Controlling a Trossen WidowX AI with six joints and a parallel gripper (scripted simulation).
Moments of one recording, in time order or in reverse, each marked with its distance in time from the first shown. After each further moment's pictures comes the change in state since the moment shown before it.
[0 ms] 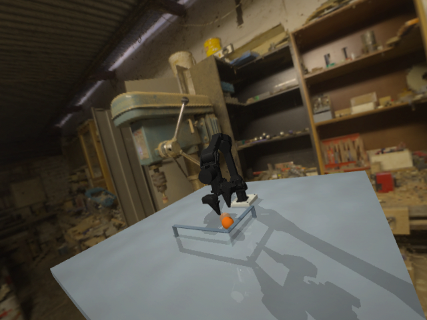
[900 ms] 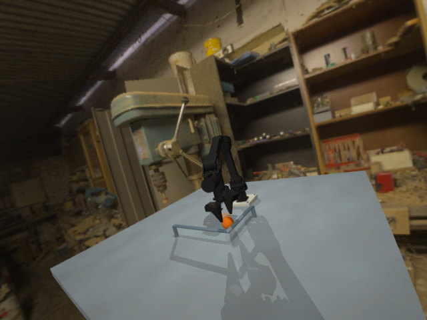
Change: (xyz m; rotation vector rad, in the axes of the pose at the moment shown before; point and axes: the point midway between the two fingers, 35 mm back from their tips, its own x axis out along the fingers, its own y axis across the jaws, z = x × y) arm 0.036 0.003 -0.002 -0.033 0.014 0.011
